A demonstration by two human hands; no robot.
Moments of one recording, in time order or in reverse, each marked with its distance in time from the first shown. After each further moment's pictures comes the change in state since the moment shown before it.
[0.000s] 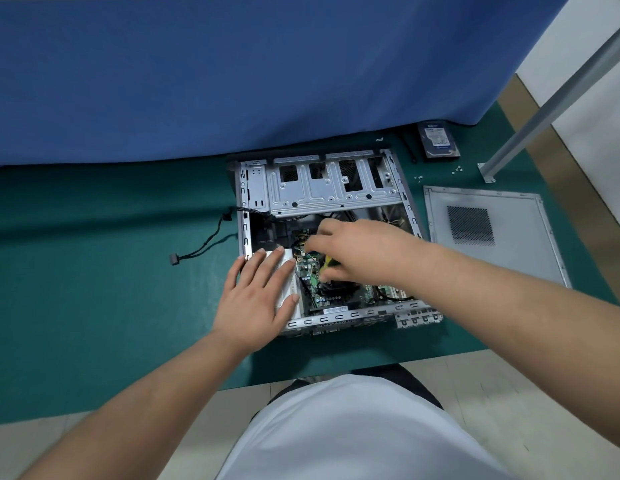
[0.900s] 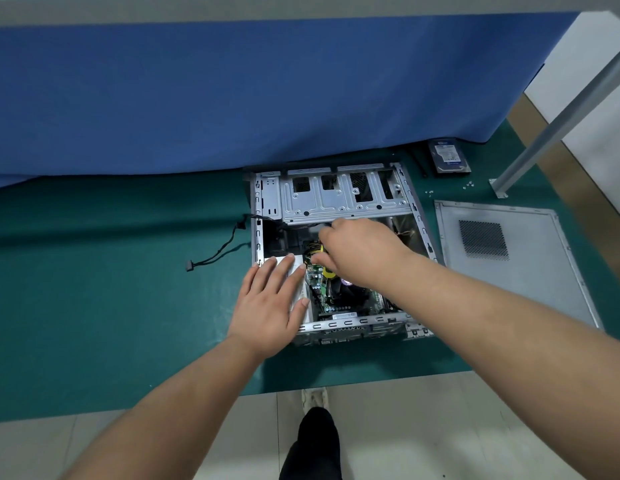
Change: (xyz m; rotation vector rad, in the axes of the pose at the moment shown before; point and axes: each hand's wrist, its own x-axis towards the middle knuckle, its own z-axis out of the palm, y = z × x) left_hand -0.002 0.010 0.001 0.002 -0.038 -0.047; right_hand 0.013 -0.021 0.001 -0.069 0.145 0.214
